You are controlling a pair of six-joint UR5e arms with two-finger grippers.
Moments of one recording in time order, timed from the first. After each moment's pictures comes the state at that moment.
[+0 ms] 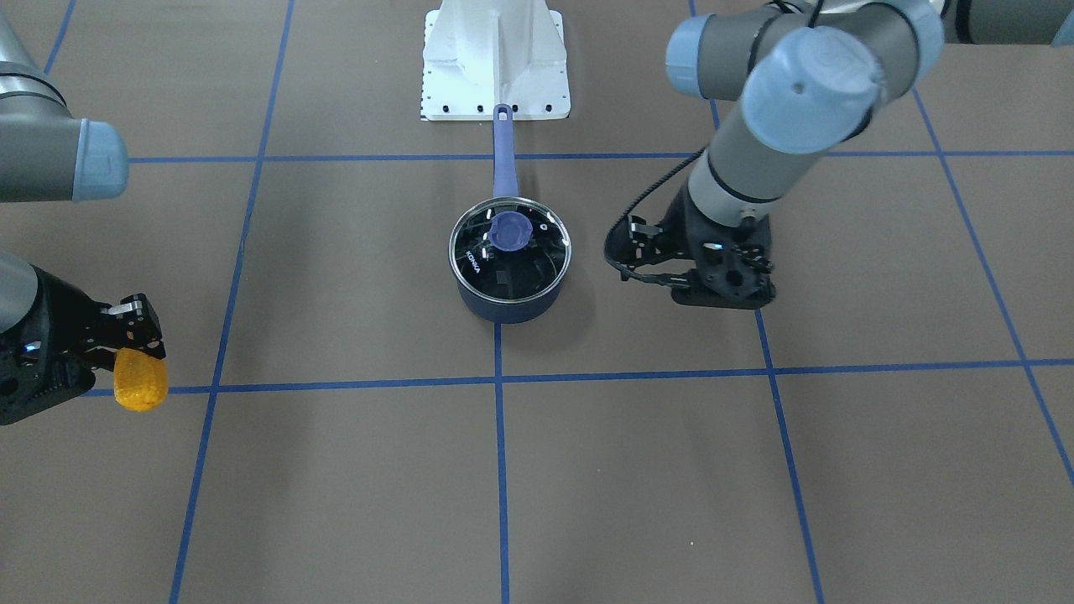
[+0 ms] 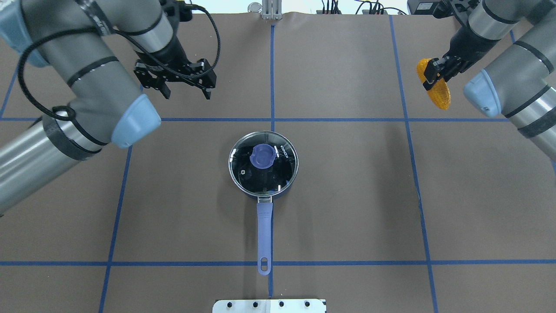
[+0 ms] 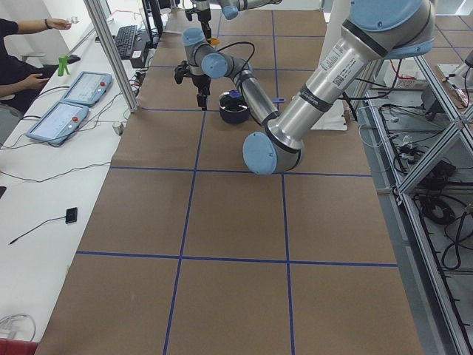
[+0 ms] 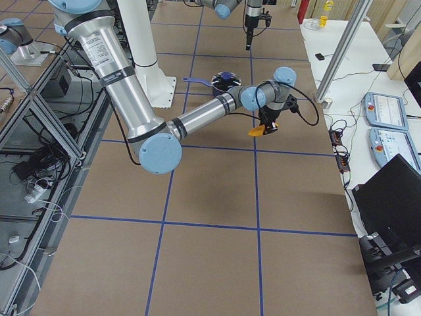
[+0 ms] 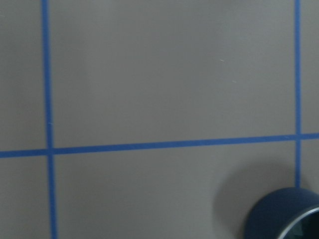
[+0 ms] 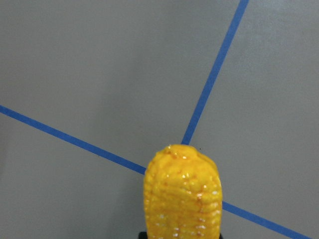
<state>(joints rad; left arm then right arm) -0.84 -2.34 -1.67 -1.38 -2.20 -0.88 1.10 -1.08 1.58 -1.63 2.35 0.27</state>
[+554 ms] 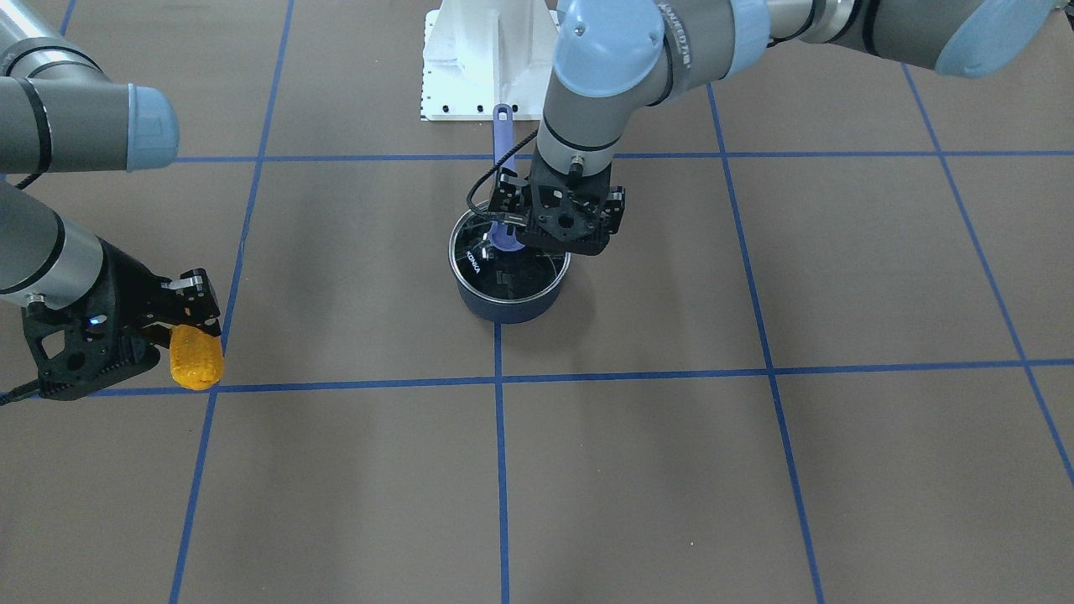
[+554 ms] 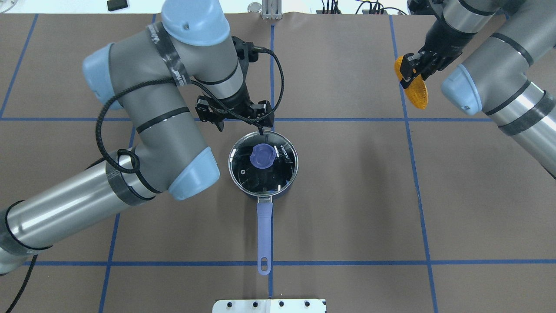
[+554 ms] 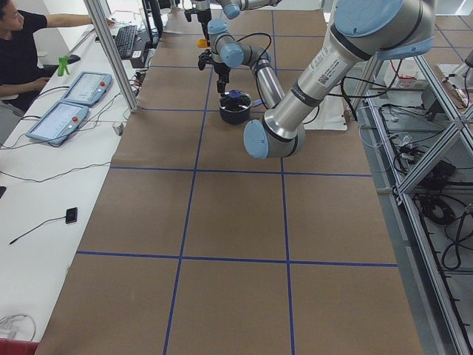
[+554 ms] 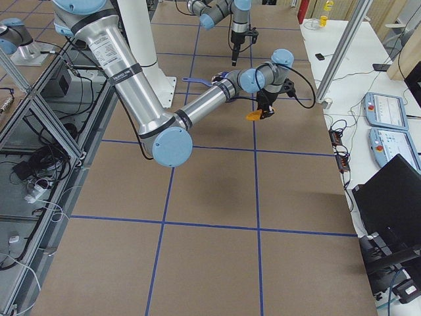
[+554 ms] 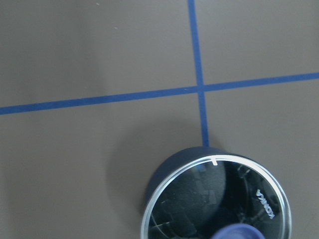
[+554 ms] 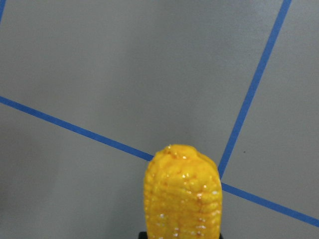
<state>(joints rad) -0.65 -2.44 -1.65 -1.39 -2.06 -0.95 1.05 -1.01 1.63 -1.72 2.35 0.35</state>
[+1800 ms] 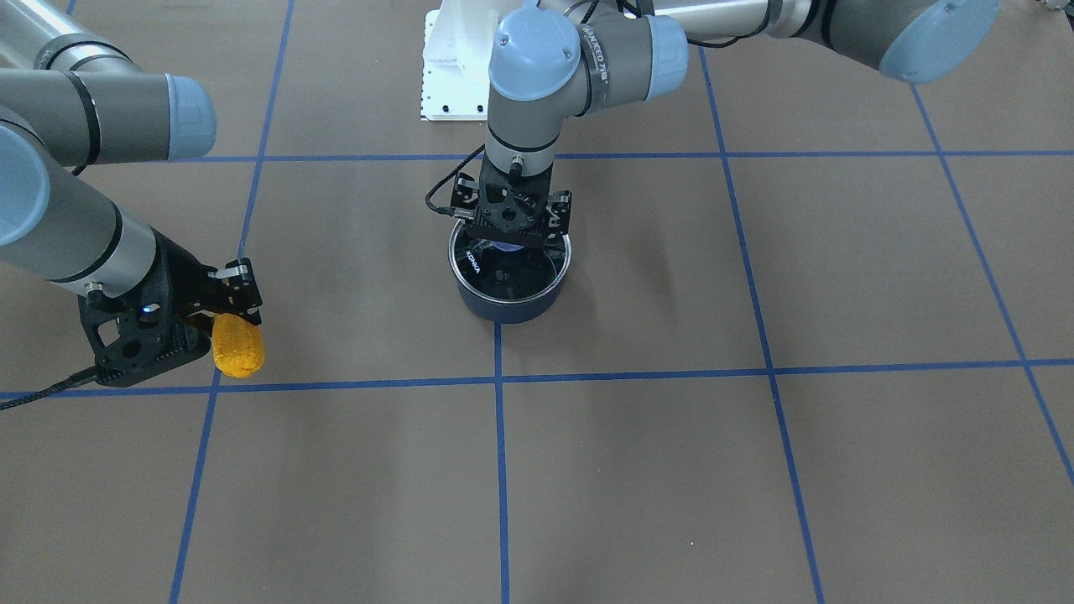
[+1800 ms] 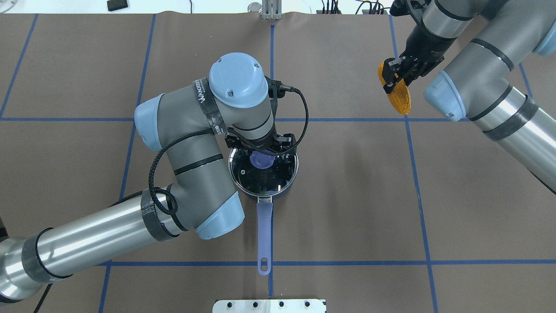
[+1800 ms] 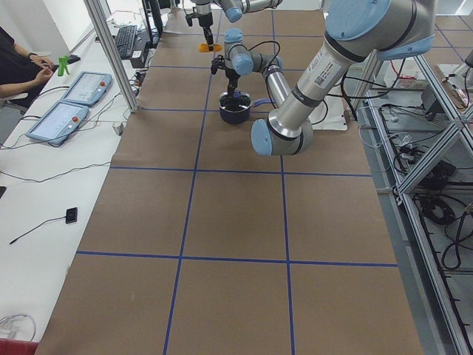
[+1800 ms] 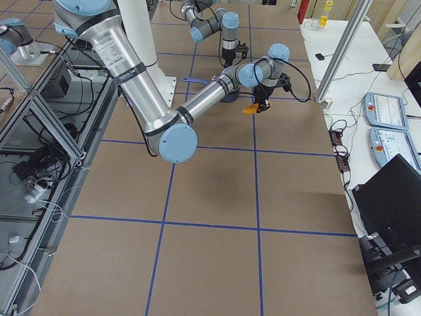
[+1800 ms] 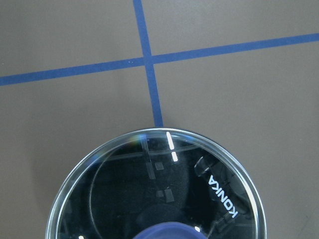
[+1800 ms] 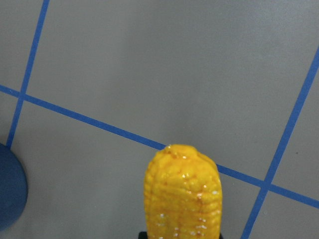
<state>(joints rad) -0.55 -2.44 -1.58 -1.52 -1.95 -1.05 1.02 -0.98 1.63 -1.72 2.35 0.40</state>
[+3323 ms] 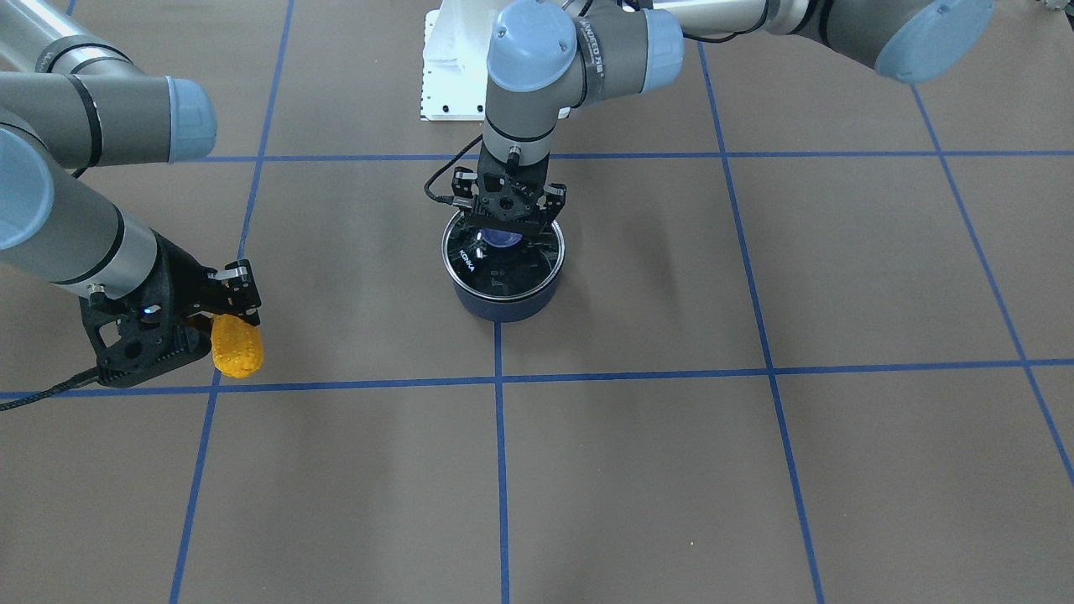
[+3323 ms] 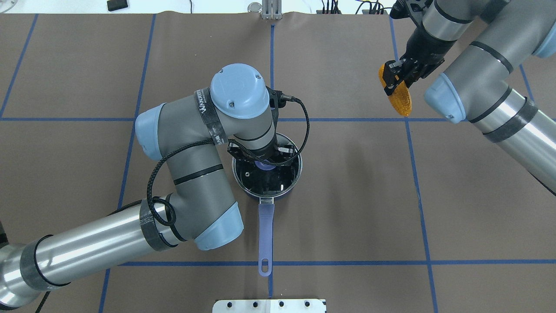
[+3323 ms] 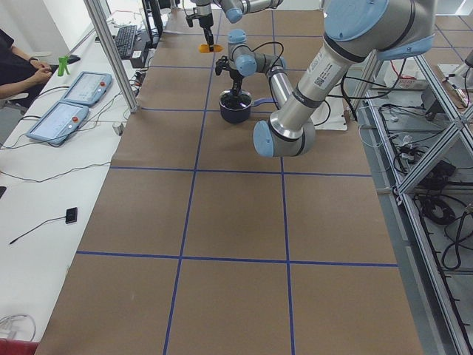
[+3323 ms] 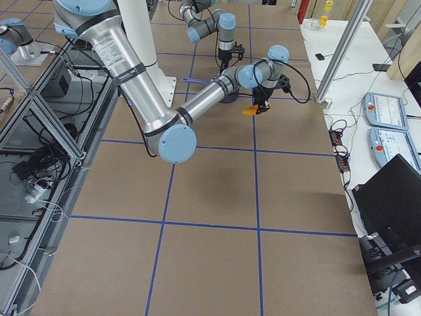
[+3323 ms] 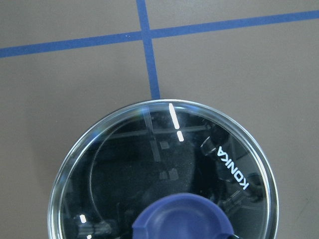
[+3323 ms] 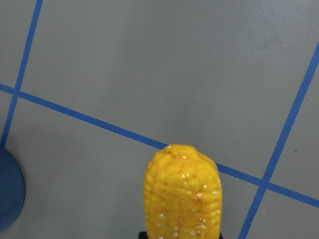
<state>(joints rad) -0.52 -2.43 -1.60 -1.51 -1.96 -1.07 1.01 -0.99 1.63 -1.72 2.35 0.40</state>
